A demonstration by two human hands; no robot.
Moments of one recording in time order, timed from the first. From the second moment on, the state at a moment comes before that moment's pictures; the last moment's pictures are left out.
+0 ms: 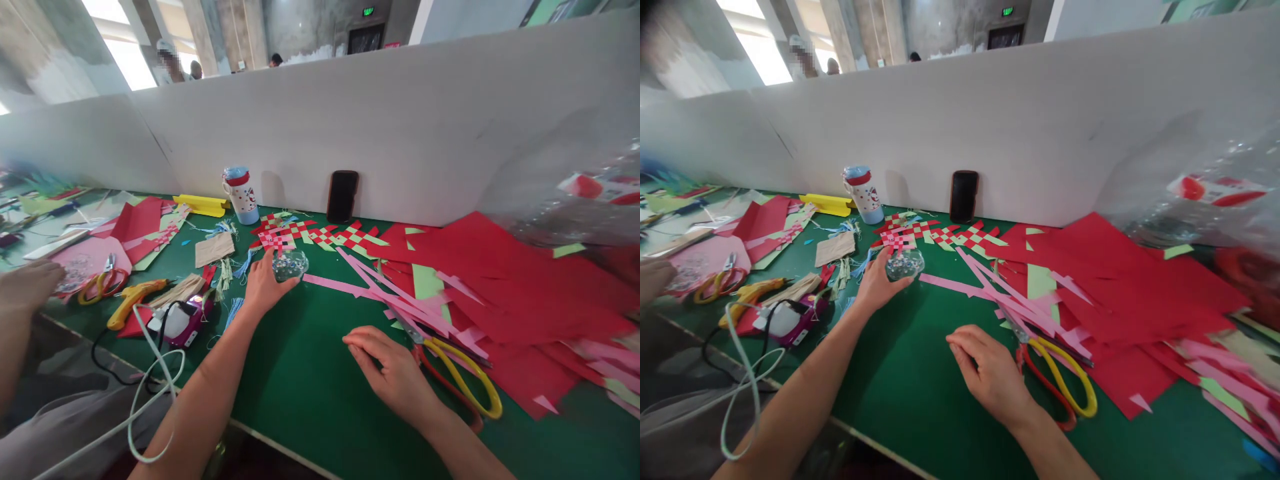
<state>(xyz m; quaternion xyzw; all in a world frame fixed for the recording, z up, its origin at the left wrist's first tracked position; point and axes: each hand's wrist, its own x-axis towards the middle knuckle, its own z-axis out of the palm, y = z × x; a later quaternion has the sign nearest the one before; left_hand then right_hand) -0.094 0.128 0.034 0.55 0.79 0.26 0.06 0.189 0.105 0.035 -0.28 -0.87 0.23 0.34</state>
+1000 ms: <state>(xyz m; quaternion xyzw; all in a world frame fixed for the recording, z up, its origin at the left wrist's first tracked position) -0.092 0.138 0.032 0.60 0.80 0.09 -0.03 0.185 0.108 0.032 -0.28 -0.88 0.23 0.32</state>
